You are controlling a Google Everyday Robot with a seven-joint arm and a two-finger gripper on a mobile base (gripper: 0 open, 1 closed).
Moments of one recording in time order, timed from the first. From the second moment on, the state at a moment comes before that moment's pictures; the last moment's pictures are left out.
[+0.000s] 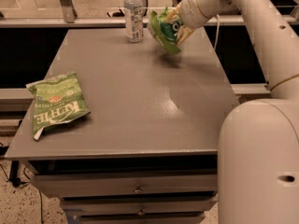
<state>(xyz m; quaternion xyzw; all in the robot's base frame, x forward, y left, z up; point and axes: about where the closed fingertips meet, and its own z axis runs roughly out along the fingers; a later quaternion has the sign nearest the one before) 0.789 -0.091 0.915 -0.84 0.35 -0.11 0.40</state>
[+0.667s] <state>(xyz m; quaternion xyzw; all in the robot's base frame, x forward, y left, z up) 0.800 -0.071 0.902 -0.85 0.33 -0.10 0.39</state>
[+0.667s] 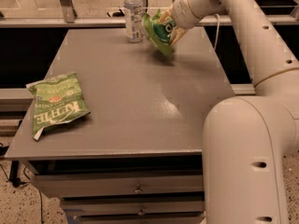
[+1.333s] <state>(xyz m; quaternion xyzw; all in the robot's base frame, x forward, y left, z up) 0.810 -0.059 0.898 -0.85 0.33 -0.09 0.39</state>
